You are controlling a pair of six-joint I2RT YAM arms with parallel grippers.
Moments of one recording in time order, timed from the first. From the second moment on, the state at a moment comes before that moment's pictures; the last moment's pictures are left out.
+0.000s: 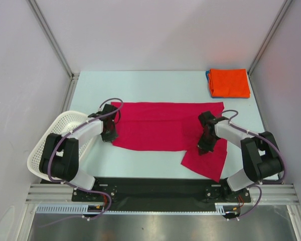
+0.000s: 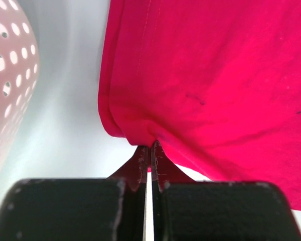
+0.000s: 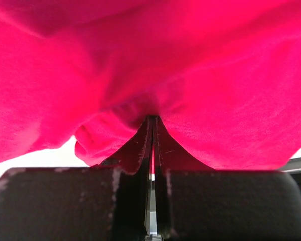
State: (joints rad) left arm -0.27 1.51 0.87 -0.64 -0.21 -0.53; right arm 0.33 1.51 0.80 -0.75 0.01 0.87
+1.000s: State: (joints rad) left arm -0.27 1.60 0.95 -0.63 -0.15 -0.45; right arm 0.68 1.28 0.70 -0.79 -0.02 0.81
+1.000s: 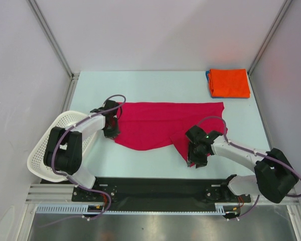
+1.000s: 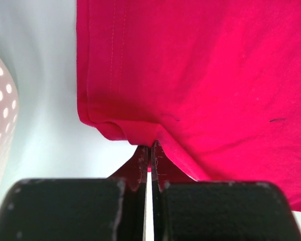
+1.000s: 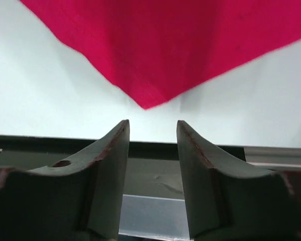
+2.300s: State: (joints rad) left arm -0.27 1.50 0.87 -0.69 -0.18 -0.50; right arm 0.64 0.97 0.77 -1.21 0.12 0.91
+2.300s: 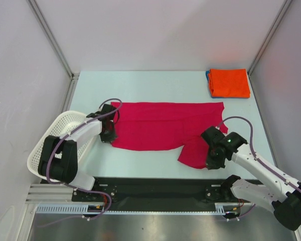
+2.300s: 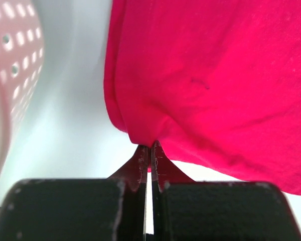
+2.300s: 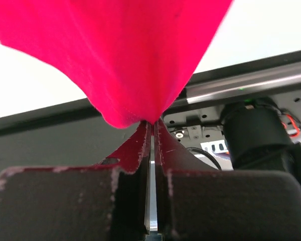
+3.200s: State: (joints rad) left arm -0.26 1.41 0.86 -0.77 -0.22 -0.60; right arm 0.02 1.00 1.06 -1.34 -0.04 0.55
